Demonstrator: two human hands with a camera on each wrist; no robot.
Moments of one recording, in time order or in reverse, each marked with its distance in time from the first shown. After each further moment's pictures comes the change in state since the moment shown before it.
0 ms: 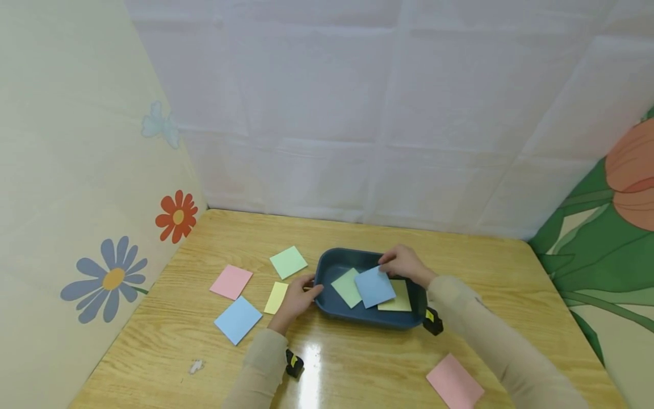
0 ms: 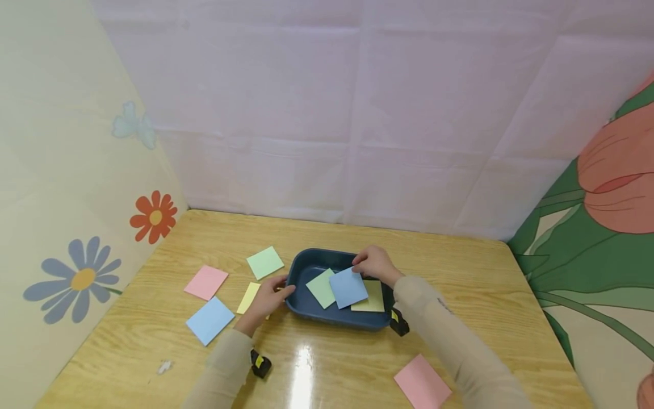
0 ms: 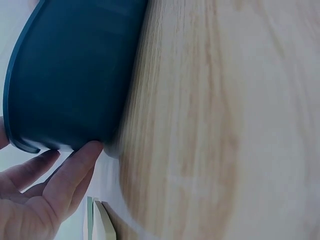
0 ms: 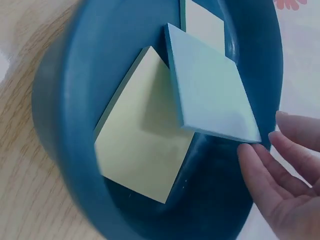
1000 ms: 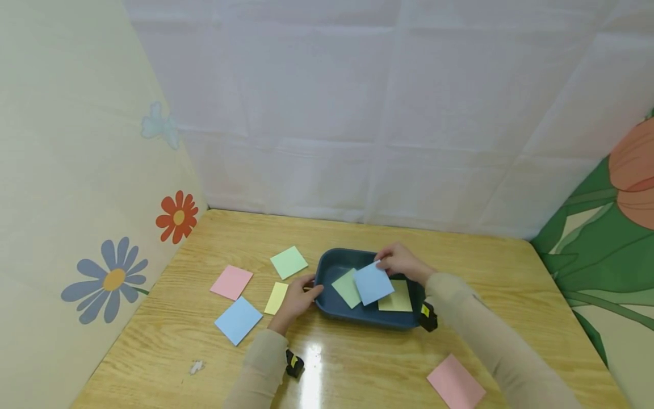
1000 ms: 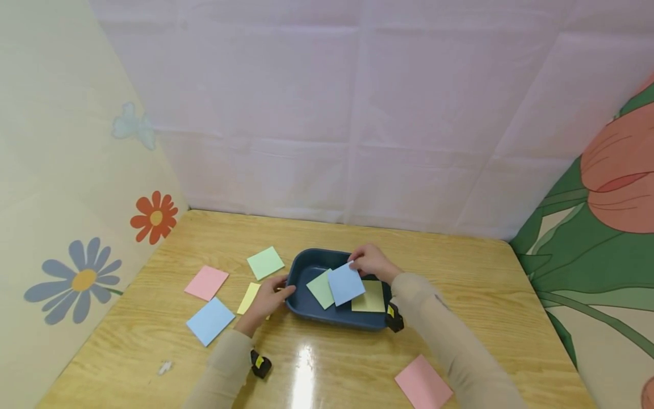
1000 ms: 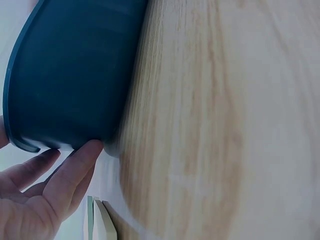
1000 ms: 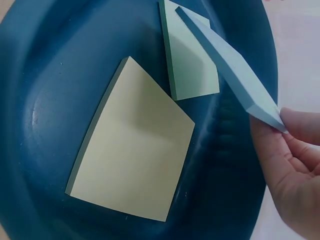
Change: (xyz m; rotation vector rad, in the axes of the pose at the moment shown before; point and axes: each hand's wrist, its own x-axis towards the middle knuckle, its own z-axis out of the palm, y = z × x) left_hand 0.002 -0.001 0.002 -0.026 0.001 -0.014; right_hand 0.013 0.005 0.003 0.251 -0.099 -0.004
